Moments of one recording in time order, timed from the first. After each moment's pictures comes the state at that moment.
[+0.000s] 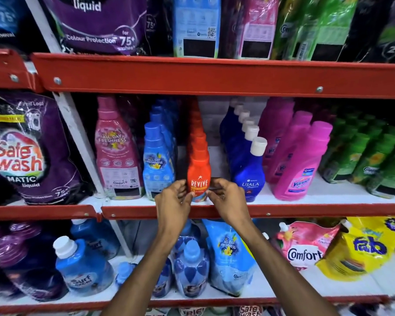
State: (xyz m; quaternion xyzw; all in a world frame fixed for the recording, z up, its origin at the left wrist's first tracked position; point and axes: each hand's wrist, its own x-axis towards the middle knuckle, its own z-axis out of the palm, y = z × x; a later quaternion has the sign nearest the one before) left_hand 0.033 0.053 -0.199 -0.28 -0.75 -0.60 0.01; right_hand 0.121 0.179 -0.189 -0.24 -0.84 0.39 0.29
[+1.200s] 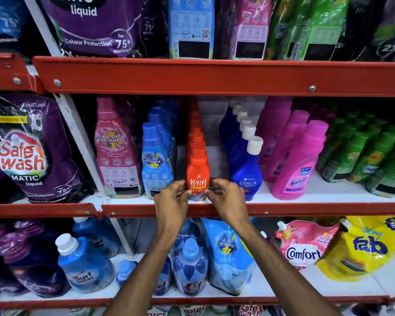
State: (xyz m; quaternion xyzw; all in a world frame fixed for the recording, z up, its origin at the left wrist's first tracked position) left_hand 0.034 0.056 -0.206 -0.28 -0.76 -0.58 0.05; right_hand 0.124 0.183 -0.195 -0.23 -0.81 0.46 0.30
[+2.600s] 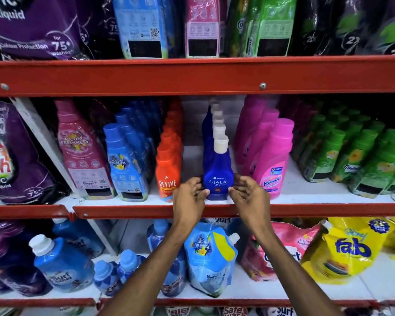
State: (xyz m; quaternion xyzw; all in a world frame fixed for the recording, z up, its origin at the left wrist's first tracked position) left_hand 0.087 0.151 -0.209 -0.31 -0.75 -0.58 -0.04; right_hand 0.202 0.273 -0.207 -0.24 -0.74 0.50 0.39
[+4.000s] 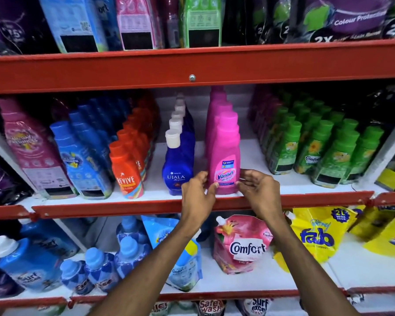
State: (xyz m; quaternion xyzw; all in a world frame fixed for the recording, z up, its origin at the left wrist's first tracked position) left_hand 0.174 0.236 -0.199 -0.35 -0.78 -0.52 0.01; right_hand 0.284 0.365 -0.195 -0.28 -0.77 0.45 0.36
